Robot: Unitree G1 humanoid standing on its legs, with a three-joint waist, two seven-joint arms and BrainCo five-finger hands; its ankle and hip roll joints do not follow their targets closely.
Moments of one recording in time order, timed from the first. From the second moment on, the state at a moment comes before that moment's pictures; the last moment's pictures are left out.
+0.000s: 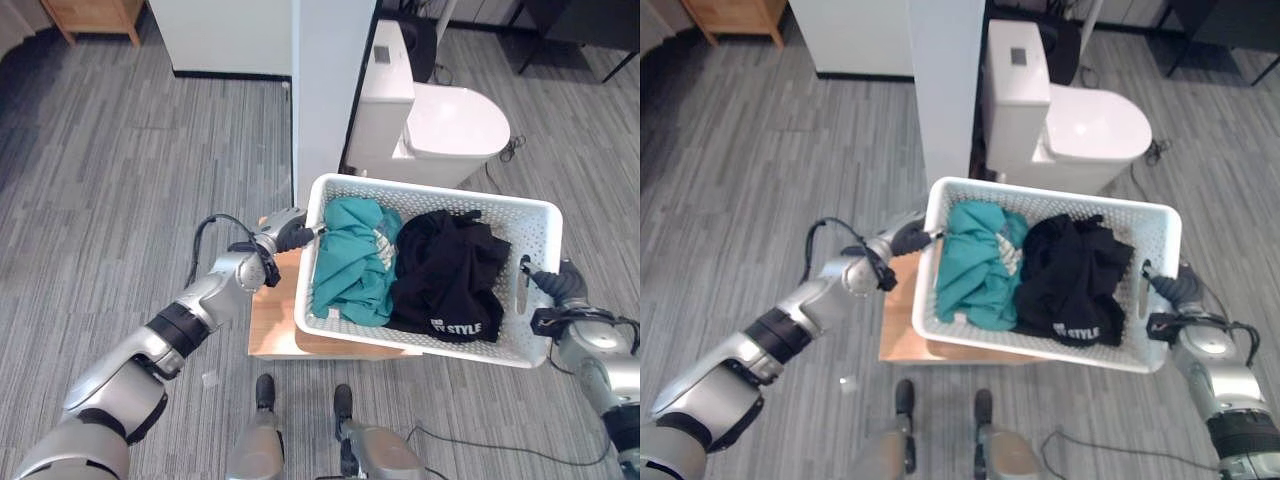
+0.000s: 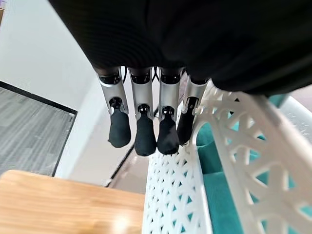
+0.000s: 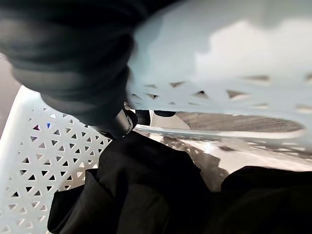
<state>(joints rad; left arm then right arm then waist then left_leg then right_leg) -0.80 0.53 -0.75 0.40 0.25 0.08 0.05 -0.12 -0.86 0.02 0.29 0.66 0.09 -0.15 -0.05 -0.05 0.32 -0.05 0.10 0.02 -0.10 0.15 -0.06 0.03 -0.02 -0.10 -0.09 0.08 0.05</state>
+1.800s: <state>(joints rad) -0.71 0.54 -0.71 0.60 0.14 0.03 0.03 -0.18 -0.75 0.25 0.42 0.71 0.17 -0.11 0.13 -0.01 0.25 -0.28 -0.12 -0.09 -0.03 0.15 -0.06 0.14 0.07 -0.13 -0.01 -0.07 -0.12</state>
